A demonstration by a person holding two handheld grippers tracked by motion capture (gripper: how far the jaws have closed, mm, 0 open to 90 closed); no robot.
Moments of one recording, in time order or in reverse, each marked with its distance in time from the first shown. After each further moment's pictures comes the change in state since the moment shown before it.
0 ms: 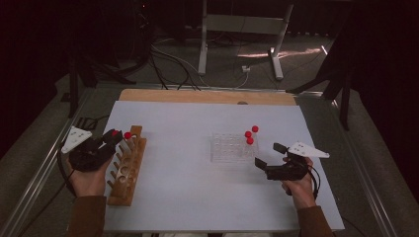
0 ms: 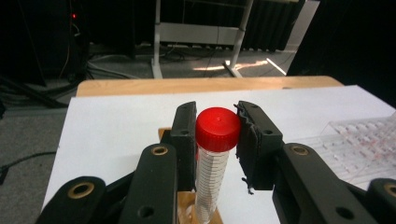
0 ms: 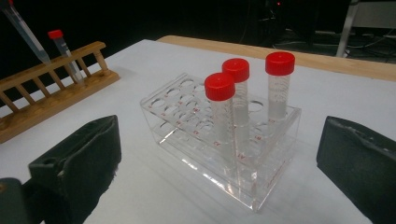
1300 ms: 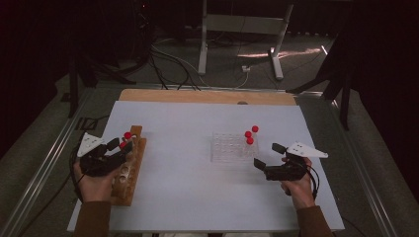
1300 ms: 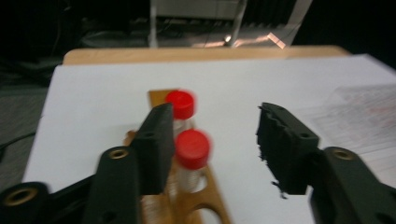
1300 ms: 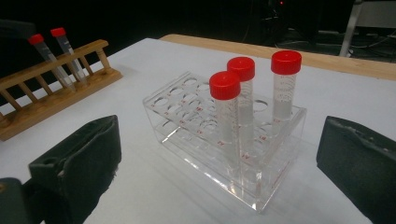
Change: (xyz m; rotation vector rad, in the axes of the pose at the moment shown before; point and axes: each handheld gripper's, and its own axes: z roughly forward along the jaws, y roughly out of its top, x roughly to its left) left arm -0.006 -0.024 0.013 0.091 -0.007 0.009; right arm 0.001 -0.001 0.002 0.004 0.009 -0.005
